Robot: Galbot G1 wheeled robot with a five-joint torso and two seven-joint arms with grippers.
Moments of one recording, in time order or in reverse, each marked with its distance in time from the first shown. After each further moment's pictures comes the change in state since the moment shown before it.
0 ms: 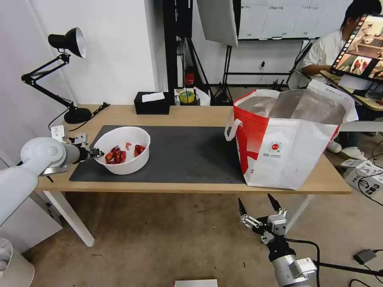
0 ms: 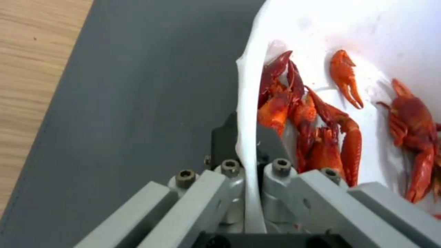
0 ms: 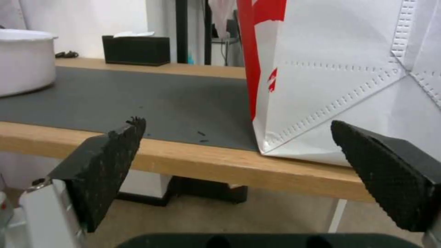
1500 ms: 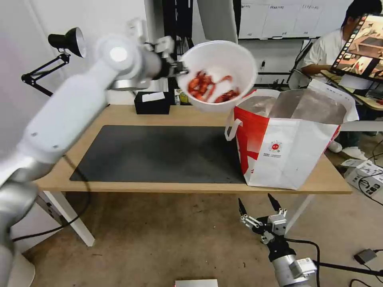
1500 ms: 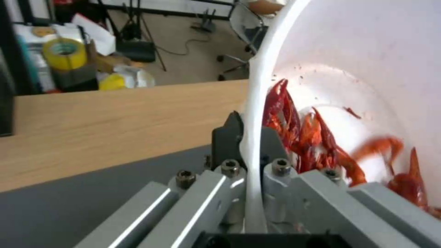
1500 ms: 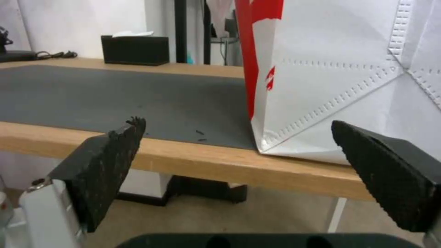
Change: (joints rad) left arm -0.742 -0.626 0.339 0.026 -0.180 -0.030 -0.259; right arm 0.000 0.000 0.000 0.000 0.000 0.000 0.000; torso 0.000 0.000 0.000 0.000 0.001
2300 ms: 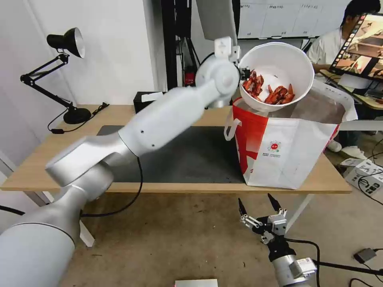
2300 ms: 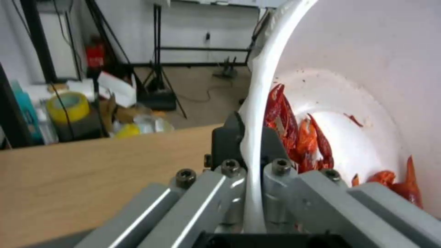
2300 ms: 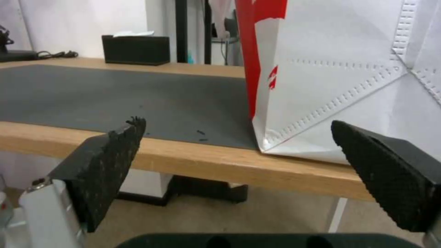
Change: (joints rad) left arm 0.003 -0.271 0.239 0.191 0.380 -0.327 0.012; right arm 0.000 0.000 0.000 0.000 0.000 0.000 0.000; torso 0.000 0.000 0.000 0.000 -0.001
